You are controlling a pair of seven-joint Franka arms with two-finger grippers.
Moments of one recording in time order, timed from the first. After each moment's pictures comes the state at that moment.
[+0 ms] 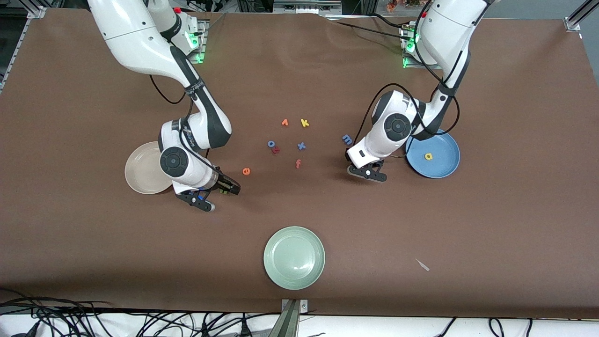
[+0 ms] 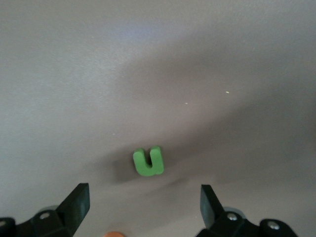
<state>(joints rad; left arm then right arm) -0.41 0.55 -0.11 -2.03 -0.18 2.57 -0.13 0.40 0.69 -0.02 -1.68 0.15 2.31 0.71</state>
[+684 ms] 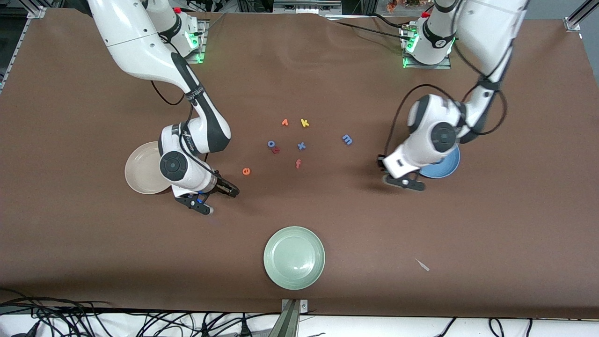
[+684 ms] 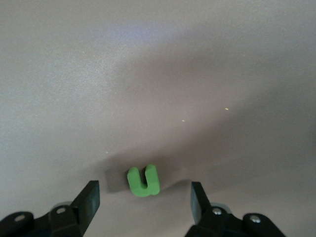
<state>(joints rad) -0.13 0.39 -0.12 -2.06 -0.14 2.35 0.06 0.39 0.72 -0.03 -1.66 0.15 2.33 0.70</state>
